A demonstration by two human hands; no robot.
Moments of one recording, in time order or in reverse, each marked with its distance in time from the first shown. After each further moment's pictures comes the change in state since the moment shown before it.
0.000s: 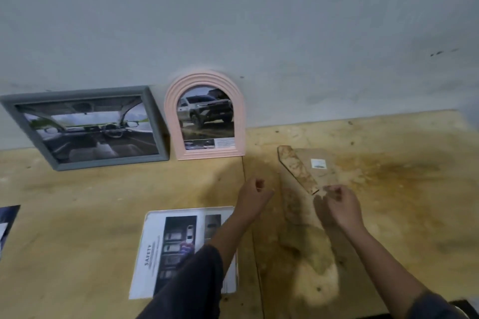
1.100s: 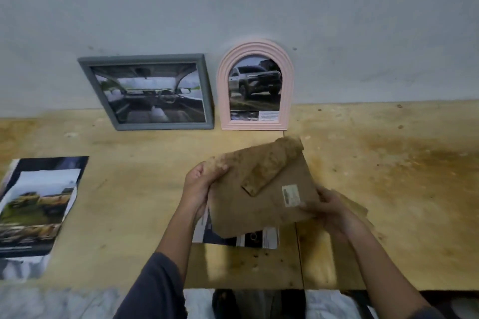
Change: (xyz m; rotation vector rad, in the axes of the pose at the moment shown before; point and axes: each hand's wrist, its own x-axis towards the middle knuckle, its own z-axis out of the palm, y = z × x) left_hand -0.082 -0.081 -0.152 -0.791 0.225 -0.060; right_hand -0.100 -0.039 0.058 0.753 -0.824 0.109
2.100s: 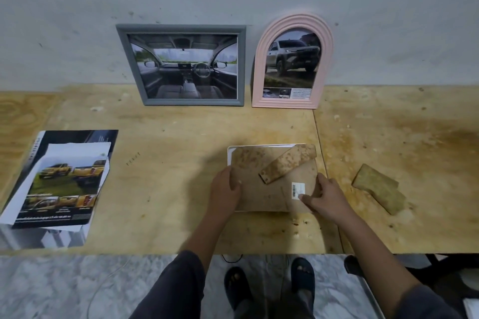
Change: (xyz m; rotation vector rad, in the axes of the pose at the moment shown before) left_hand -0.028 -0.055 -0.085 1.019 0.080 0.241; right_hand 0.003 0.061 0.087 -1.083 0.377 0.030
